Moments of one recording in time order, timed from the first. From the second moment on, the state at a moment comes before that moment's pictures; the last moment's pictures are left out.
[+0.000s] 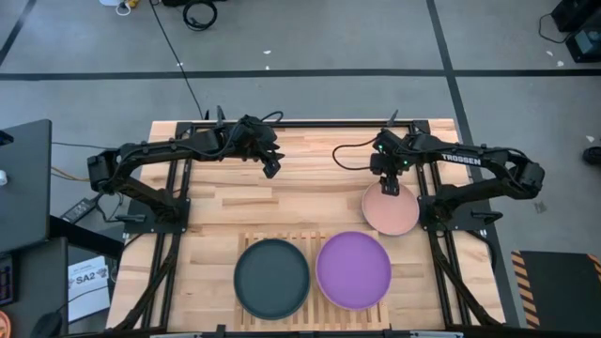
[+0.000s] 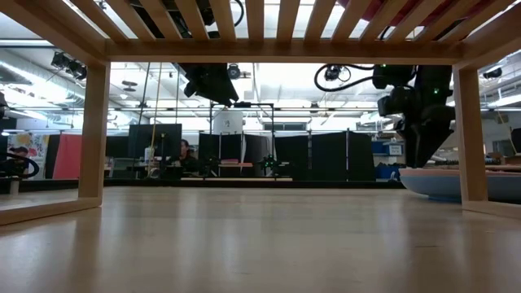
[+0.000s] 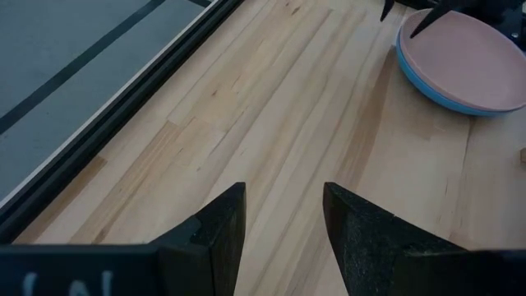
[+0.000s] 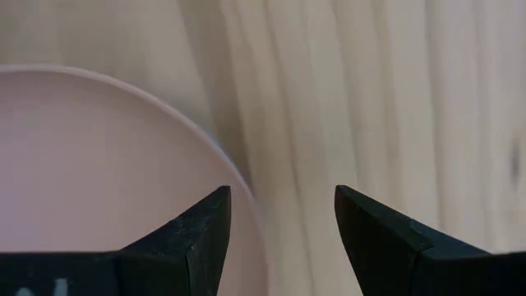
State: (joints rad) left arm 0.40 1.42 1.03 -0.29 -0.03 -0.13; right arm -0.61 1.19 0.67 -0.76 -0.08 -0.43
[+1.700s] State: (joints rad) left arm 0.40 1.42 1.03 -0.28 -0.03 -0.15; right arm -0.58 1.19 0.75 -0.72 0.01 -0.45
